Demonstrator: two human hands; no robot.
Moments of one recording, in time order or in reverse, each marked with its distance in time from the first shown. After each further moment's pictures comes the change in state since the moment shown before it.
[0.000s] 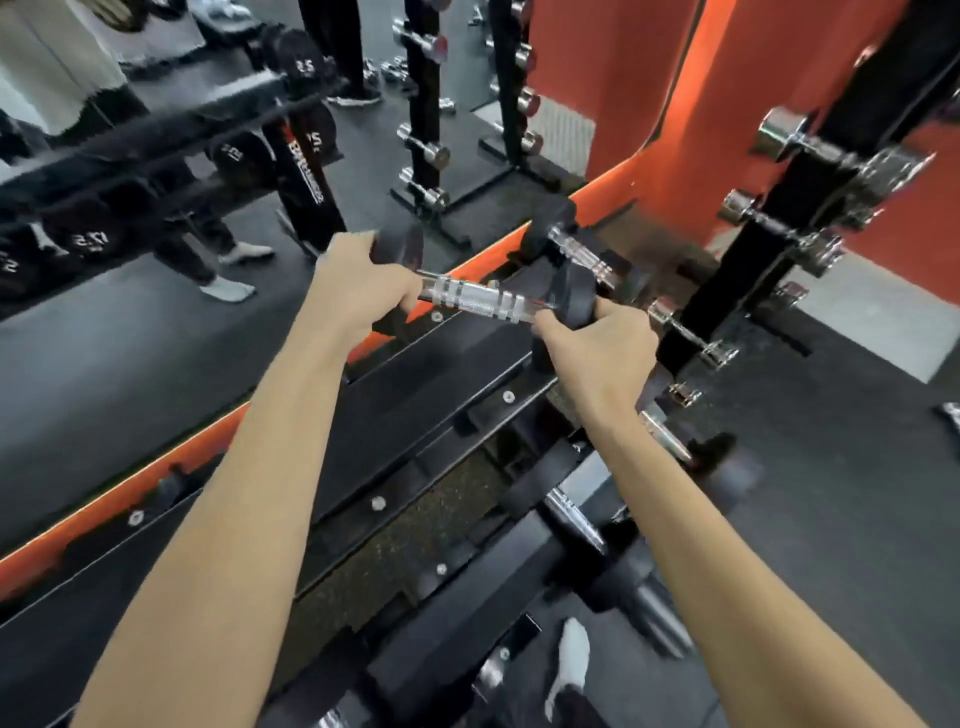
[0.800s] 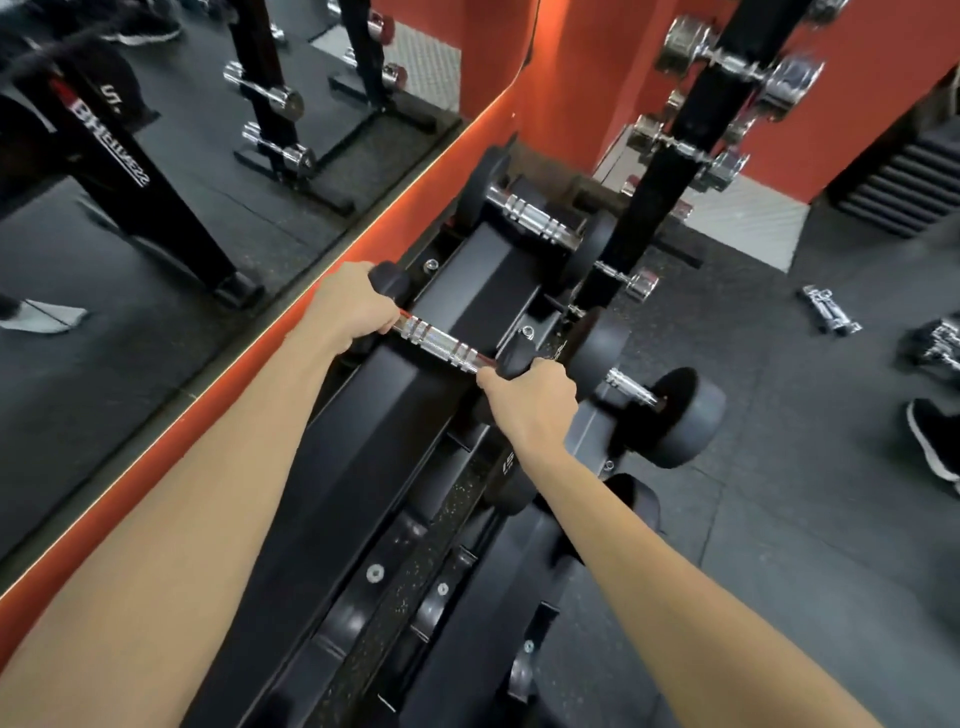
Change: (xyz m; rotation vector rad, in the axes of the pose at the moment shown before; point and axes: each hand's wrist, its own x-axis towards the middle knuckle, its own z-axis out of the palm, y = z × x) left_hand 0.127 -0.074 0.079 0.369 -0.435 0.047; right_hand -0.013 0.053 0.116 -0.206 -0.007 0.550
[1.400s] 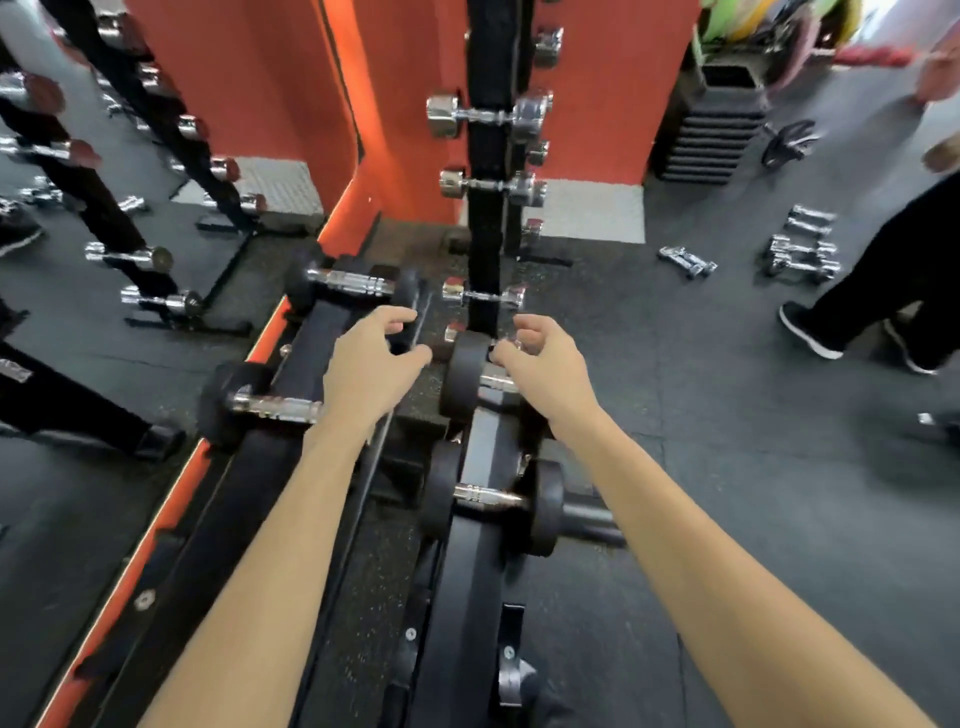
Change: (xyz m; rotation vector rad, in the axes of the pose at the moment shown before) left_hand -0.150 0.140 0.094 -0.019 -0.049 0.482; right_hand -0.007 0.067 -0.209 0.416 0.008 -0.112
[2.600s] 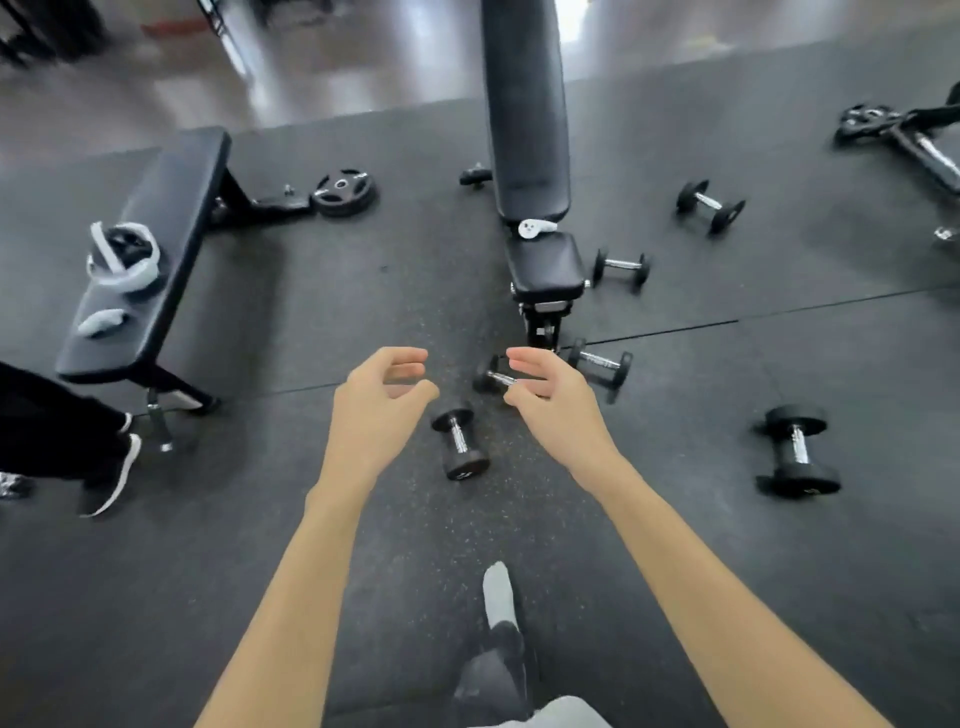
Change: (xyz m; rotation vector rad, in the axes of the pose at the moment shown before) left_hand -0.678 0.490 0.583 0.025 -1.506 1.001; right_hand -0.619 0.383 -0.615 0.505 1.647 0.399
